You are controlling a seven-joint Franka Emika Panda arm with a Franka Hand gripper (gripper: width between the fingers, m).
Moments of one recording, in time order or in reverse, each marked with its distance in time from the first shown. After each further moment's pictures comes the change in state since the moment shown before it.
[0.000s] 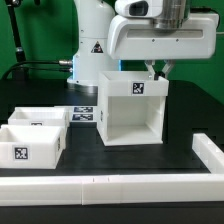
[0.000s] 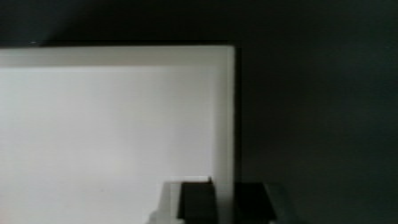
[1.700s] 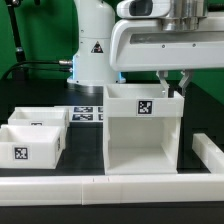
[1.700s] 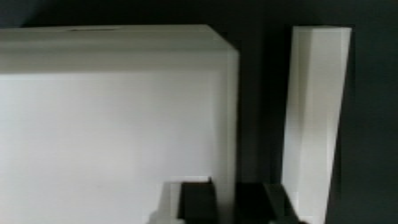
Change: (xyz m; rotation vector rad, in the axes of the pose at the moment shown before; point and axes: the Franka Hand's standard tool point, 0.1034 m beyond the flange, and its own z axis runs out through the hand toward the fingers) arm 0.119 0.017 -0.012 0.055 0.118 0.166
